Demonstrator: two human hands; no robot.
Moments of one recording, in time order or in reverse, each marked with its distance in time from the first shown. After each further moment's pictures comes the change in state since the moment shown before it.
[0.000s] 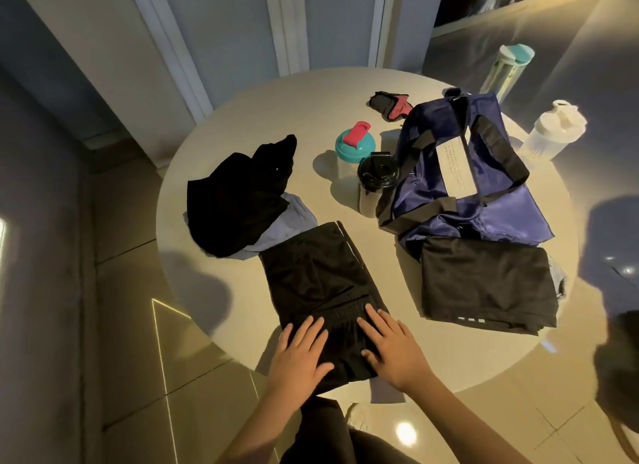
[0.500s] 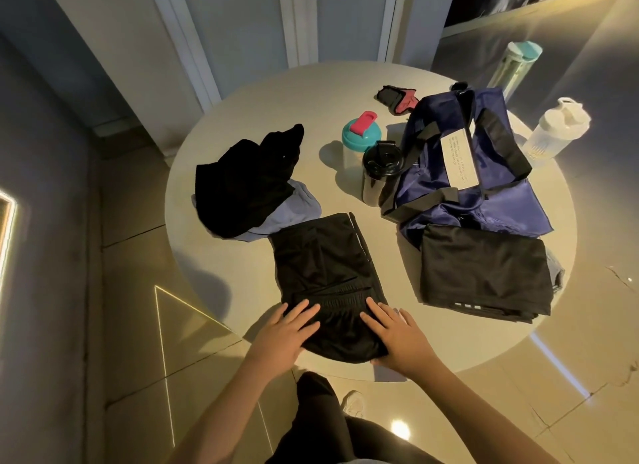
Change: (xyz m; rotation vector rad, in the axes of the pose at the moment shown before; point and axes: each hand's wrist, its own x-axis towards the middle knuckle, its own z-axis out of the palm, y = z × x) left_hand -0.014 -0.029 -0.006 0.056 -0.074 0.134; right_hand -0.013 0.011 0.004 -0.122 -0.005 -0.137
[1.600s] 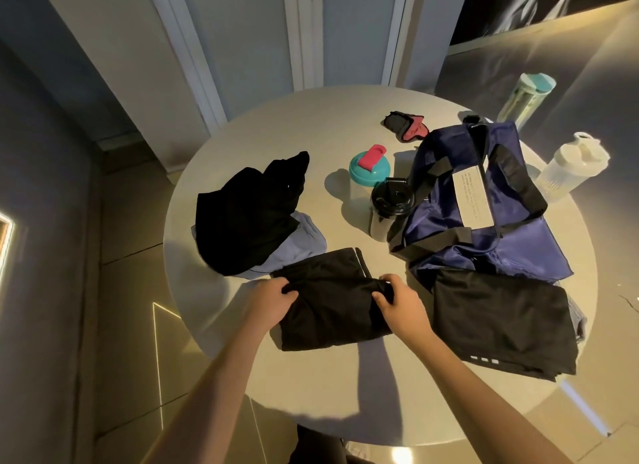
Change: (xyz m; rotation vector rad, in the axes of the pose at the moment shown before) left_hand 0.096 -0.078 -0.096 -0.640 0.004 -0.688; right_hand 0.090 0.008 -0.106 0.664 0.359 0.409
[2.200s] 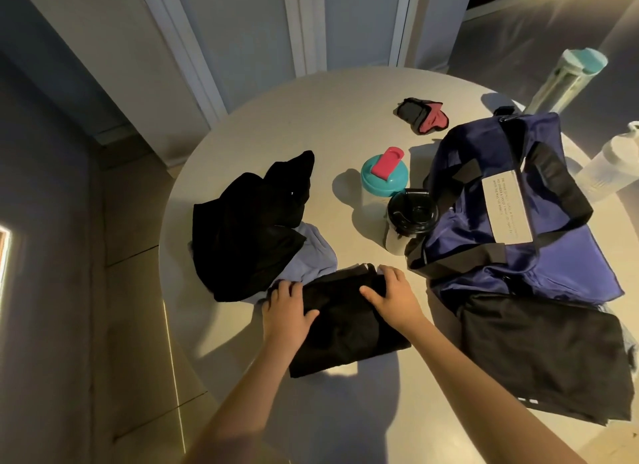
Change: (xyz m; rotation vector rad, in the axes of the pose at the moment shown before) left_hand 0.055 0.001 0.035 0.382 0.114 0.052; right_hand 0.085 -0.012 0.025 0.005 -0.134 0.033
